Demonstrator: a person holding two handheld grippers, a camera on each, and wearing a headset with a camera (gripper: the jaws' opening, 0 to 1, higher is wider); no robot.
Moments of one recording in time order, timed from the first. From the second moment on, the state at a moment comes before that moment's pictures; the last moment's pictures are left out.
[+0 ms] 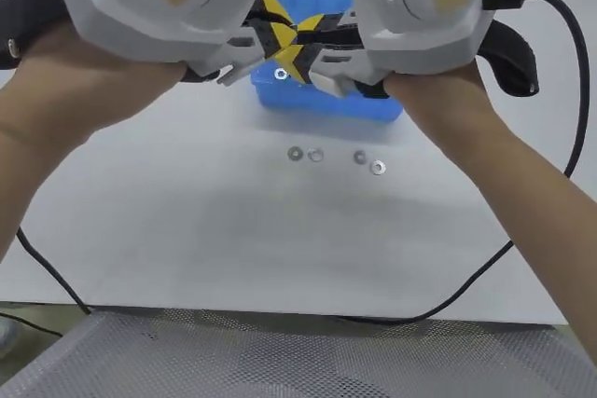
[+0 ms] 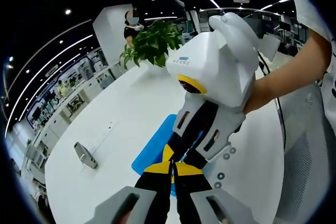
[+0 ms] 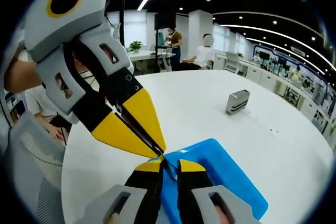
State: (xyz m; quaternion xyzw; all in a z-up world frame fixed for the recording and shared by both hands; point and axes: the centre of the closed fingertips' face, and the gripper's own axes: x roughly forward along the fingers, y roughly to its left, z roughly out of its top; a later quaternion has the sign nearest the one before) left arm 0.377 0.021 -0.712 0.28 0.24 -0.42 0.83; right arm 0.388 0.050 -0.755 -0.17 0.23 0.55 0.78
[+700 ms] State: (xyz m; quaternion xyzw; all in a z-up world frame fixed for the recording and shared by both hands) left arm 0.354 0.013 -0.670 0.28 0.21 -0.42 0.83; right arm 0.360 0.040 -0.708 -0.13 0.19 0.55 0.80
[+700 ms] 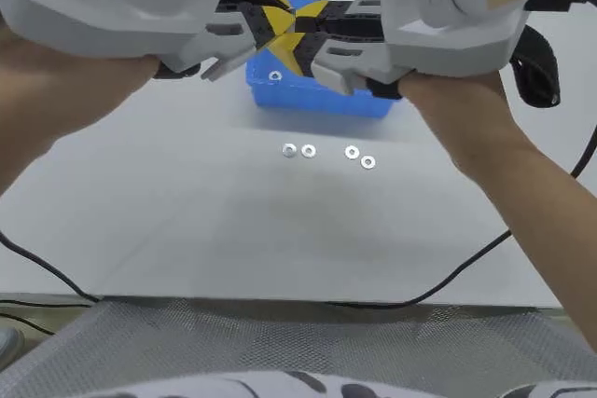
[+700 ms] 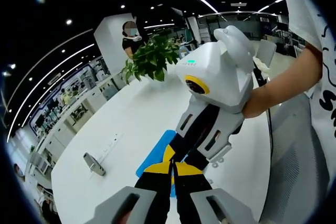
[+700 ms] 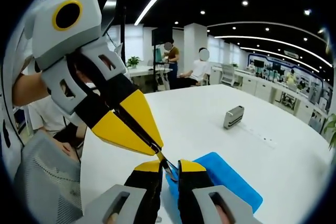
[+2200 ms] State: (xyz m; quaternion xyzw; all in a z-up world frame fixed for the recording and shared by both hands) left arm 0.302 0.008 -0.719 0.24 0.29 -0.45 0.81; right arm 0.310 0.034 -0.772 -0.10 0.28 0.56 0.77
